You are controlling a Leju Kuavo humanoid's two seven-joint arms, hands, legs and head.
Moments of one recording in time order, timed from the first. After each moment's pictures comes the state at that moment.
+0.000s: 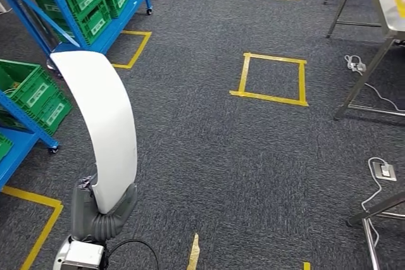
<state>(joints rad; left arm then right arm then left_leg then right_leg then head) 0.23 0.01 -0.38 -1.78 -0.43 0.41 -0.43 -0.04 0.18 -1.20 -0.40 0.98 0.25 0.36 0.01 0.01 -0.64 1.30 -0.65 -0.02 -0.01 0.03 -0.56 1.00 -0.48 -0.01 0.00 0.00</state>
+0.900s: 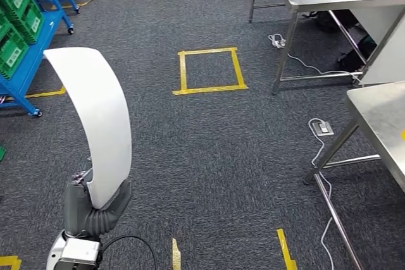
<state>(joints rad) 0.21 0.01 -0.32 -1.78 -0.45 0.38 -0.45 -0.05 0.18 -1.22 -0.36 1.02 0.18 0.36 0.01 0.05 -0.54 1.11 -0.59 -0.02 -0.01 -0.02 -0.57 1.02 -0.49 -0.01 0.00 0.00</state>
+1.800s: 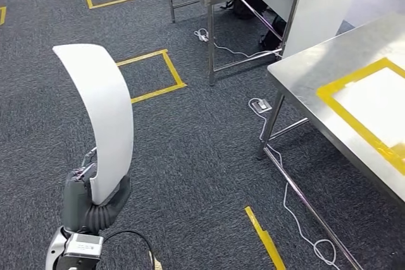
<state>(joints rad) 0.19 0.01 -0.31 -1.78 -0.50 0.37 -0.43 -0.06 0.17 -1.24 -0.35 1.10 0.14 0.35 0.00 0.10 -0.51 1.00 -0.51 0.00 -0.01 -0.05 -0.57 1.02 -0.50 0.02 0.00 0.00</state>
